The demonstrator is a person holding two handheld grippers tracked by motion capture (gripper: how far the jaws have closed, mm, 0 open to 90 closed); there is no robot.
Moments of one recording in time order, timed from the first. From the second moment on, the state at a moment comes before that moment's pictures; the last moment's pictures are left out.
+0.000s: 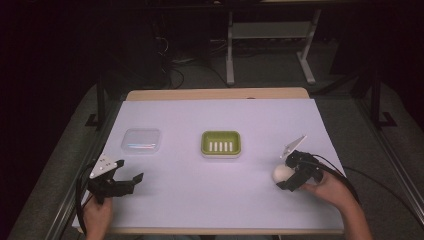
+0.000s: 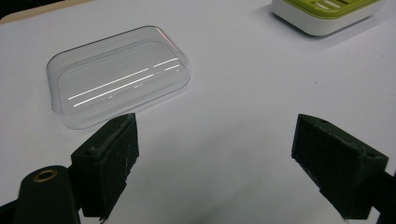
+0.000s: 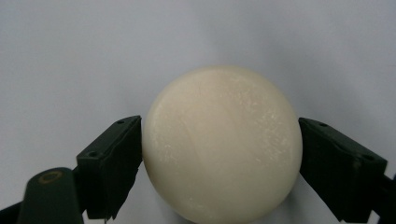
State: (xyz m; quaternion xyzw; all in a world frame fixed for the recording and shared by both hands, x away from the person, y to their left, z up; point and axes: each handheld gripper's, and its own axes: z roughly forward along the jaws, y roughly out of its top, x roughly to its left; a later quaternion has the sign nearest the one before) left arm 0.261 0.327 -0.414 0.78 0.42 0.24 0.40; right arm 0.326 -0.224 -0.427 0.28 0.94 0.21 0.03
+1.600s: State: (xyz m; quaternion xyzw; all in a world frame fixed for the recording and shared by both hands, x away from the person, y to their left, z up) left arm 0.261 0.328 -0.413 0.78 0.42 0.24 0.40; right arm 0.333 -0.207 -0.401 0.24 0.95 0.20 0.04
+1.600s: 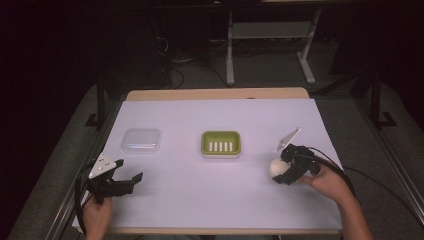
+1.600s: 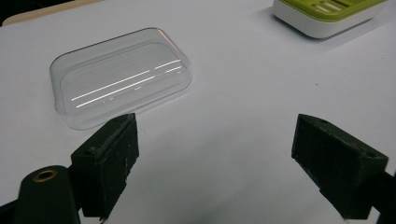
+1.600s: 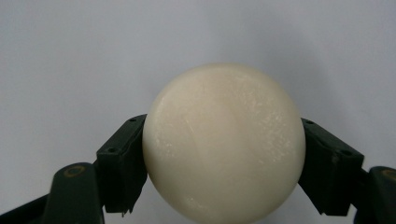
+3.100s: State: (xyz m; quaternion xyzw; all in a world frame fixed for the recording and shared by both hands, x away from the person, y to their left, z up) left arm 0.261 0.329 -0.413 0.77 0.42 0.24 0.41; right arm 0.366 -0.155 -0.368 0.20 0.95 0.23 0.03
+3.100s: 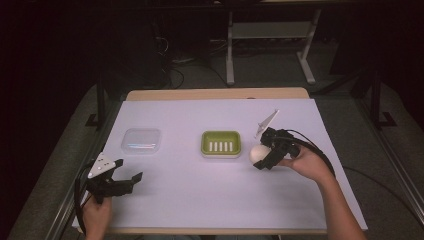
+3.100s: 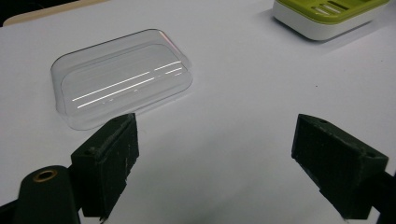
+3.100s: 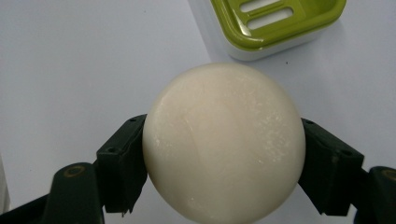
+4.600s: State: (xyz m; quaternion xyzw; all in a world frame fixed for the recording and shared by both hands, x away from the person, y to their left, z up) left arm 0.260 0.328 -0.412 0.77 0.42 0.24 0.41; right arm 0.401 -0.104 -0.341 0.16 0.96 0.24 0.02
